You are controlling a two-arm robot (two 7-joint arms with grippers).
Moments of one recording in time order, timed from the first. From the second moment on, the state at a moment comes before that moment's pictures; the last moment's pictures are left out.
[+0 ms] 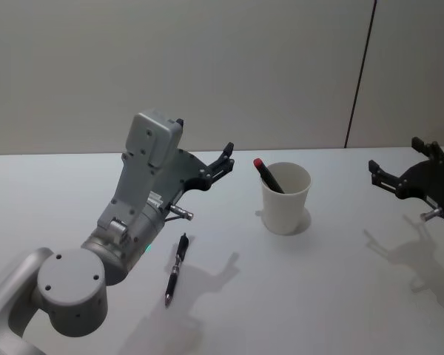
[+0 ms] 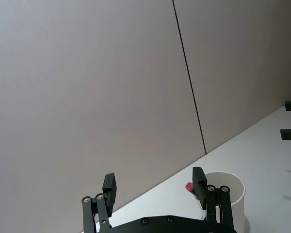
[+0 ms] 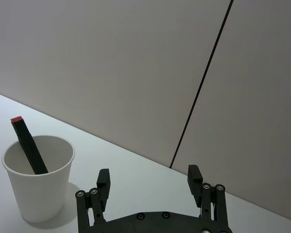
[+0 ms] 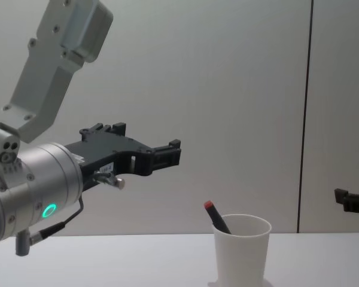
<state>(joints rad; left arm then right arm) -0.23 0.39 0.45 -1.65 -0.21 0.05 -0.01 0.25 0.22 -0.01 -1.31 -0.04 -0.05 0.46</state>
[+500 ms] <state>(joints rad) -0.19 0.42 0.43 -1.70 -0.29 0.14 -0.04 0.25 0.22 -0.01 -1.31 -0.04 -0.05 0.46</state>
